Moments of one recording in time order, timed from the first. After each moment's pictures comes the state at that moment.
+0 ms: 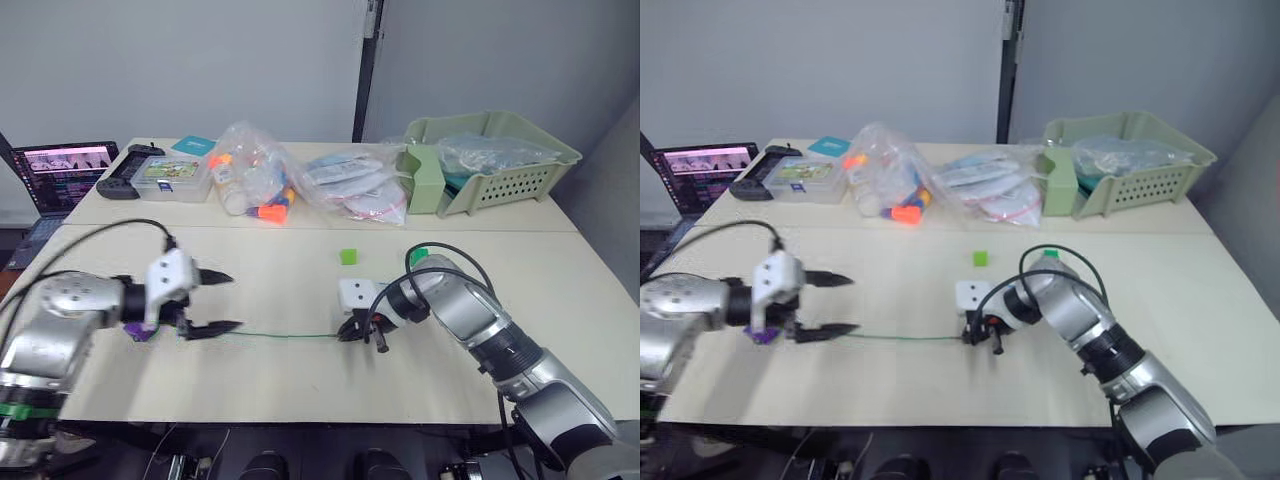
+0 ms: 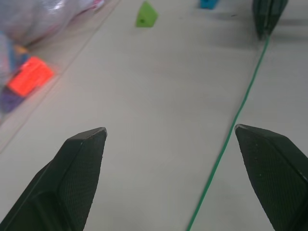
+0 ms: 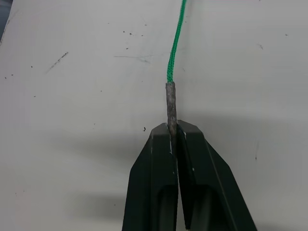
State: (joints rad) left arm -0.32 0.93 0.04 -0.07 -0.38 0.25 -1.23; right arm -0.79 -0.55 0.53 0.05 -0.06 0.52 1.38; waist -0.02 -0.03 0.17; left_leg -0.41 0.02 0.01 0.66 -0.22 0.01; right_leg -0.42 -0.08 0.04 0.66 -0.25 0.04
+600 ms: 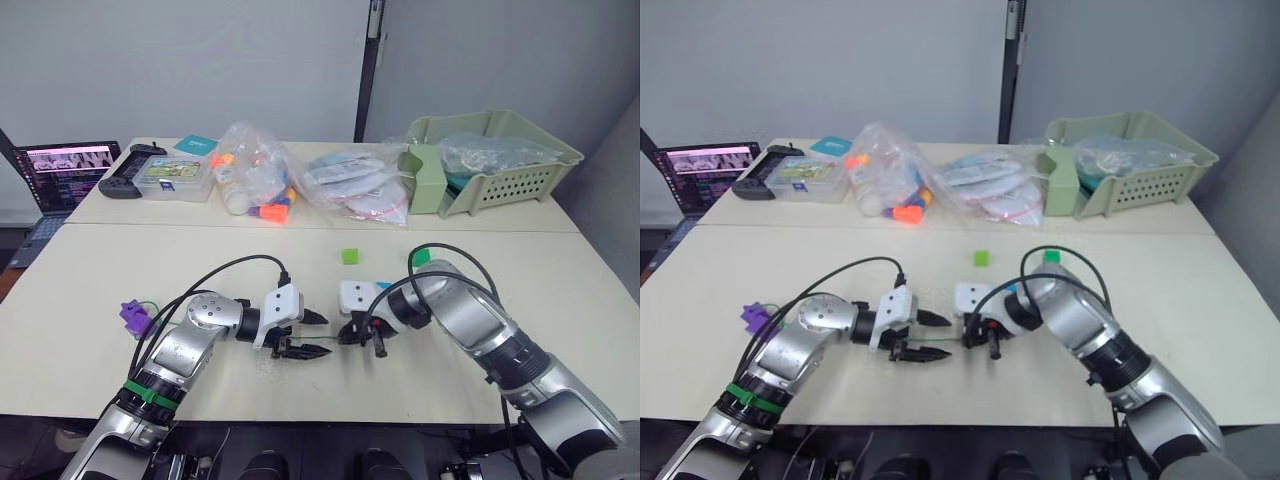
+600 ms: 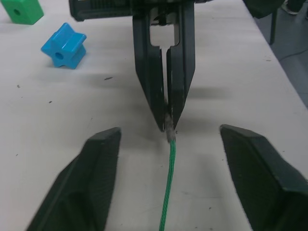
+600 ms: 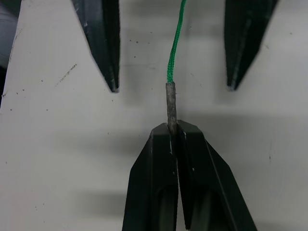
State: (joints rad) left arm -0.47 0.55 -0.31 0.04 -0.23 0.22 -1.20; right arm -0.76 -0.57 0.54 -0.05 -0.02 0.64 1.33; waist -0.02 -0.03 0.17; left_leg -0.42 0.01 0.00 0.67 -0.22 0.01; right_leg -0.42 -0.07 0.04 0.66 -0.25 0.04
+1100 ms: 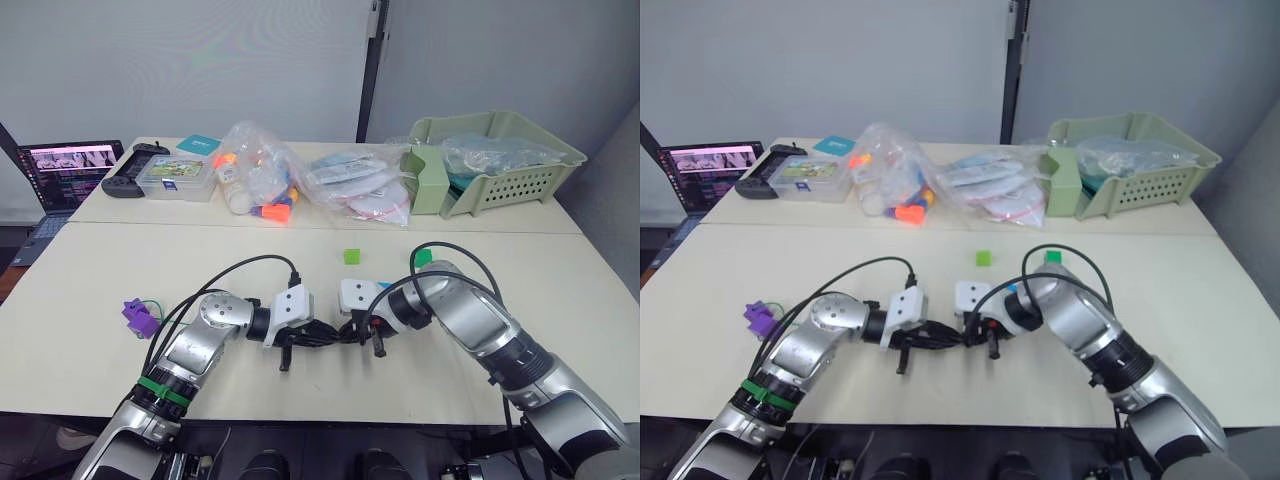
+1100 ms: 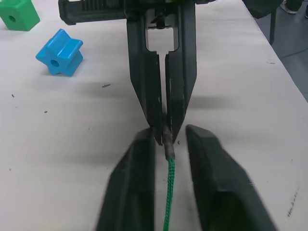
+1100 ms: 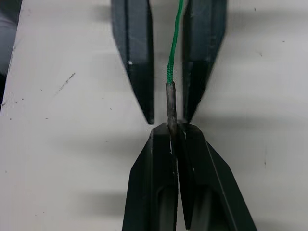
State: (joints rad) left arm -0.50 0.50 -0.32 0.08 -0.20 0.20 -1.20; right arm -0.76 -0.58 0.54 -0.08 0.01 0.67 1.30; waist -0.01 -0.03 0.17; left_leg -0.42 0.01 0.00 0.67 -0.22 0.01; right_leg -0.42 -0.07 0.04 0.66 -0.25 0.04
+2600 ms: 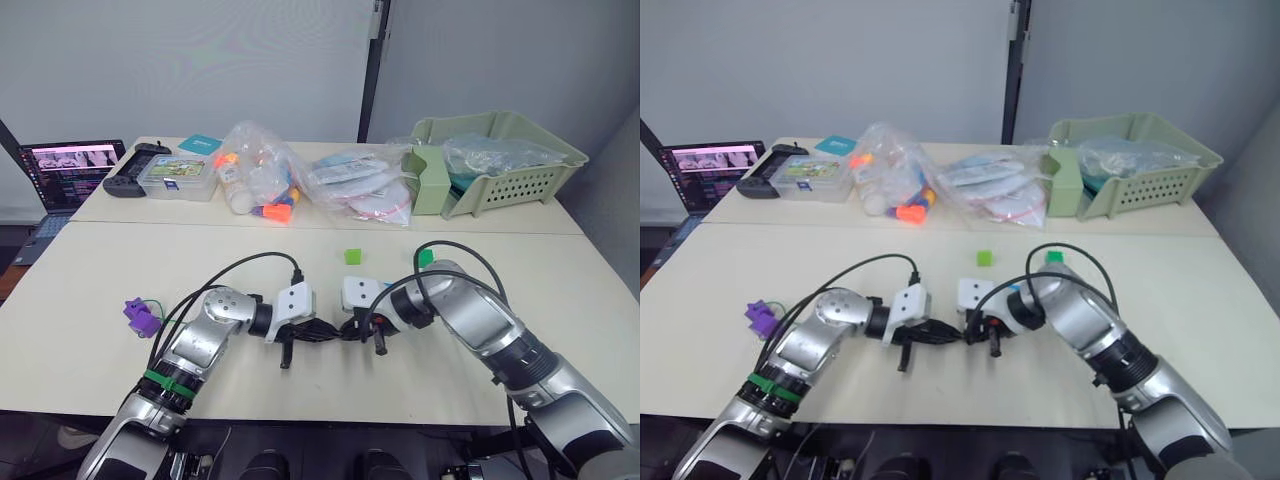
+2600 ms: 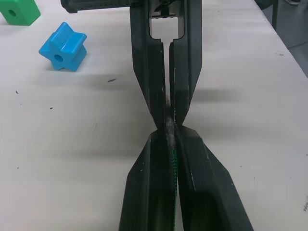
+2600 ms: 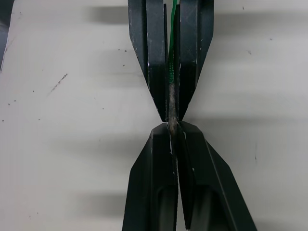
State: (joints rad) left arm -0.54 0.47 -0.32 0.14 -0.16 0.17 -1.22; right arm -0.76 -0.60 0.53 -0.09 0.02 0.67 1.25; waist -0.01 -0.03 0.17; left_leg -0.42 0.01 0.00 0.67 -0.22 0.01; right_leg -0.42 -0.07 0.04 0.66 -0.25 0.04
